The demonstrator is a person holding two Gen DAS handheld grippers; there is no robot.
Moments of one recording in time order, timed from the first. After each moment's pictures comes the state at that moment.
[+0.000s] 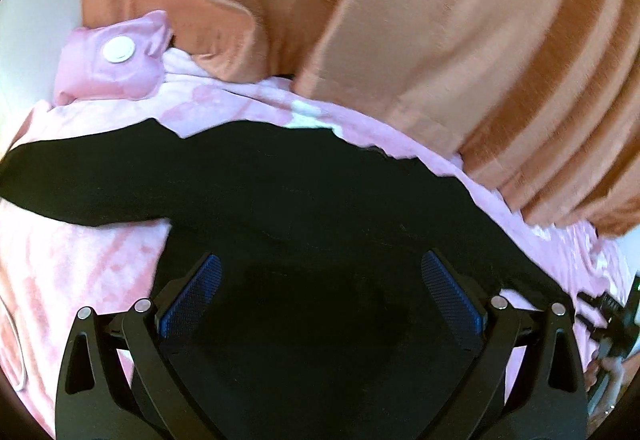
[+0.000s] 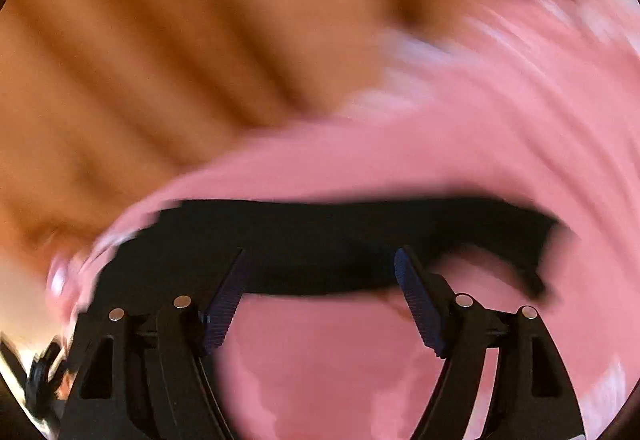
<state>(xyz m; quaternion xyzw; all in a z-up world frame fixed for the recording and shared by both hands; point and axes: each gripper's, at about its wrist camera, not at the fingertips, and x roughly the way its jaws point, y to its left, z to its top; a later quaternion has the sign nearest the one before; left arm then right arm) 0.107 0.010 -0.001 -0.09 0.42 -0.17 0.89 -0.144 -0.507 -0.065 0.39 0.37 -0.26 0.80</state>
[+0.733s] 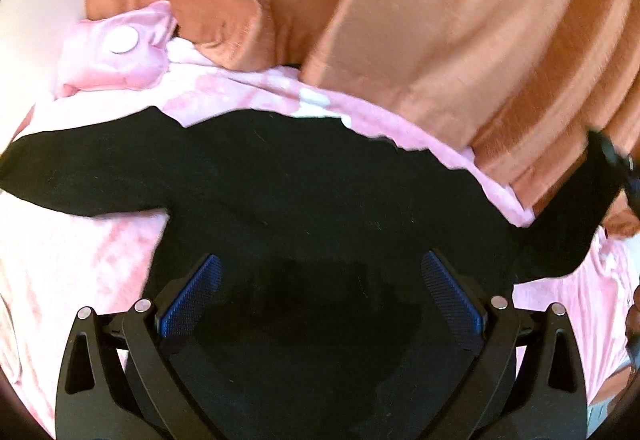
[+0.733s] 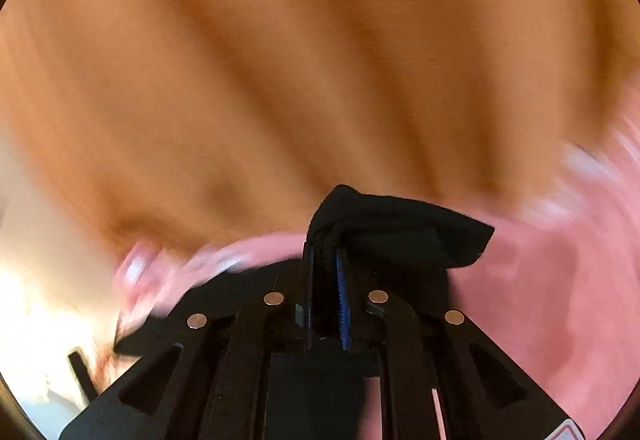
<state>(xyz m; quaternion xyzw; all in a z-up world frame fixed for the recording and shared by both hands) 0.113 0.017 -0.012 -0.09 0.42 -0.14 0.89 0.054 -0.309 0.073 0.19 0.32 0.06 0.93</state>
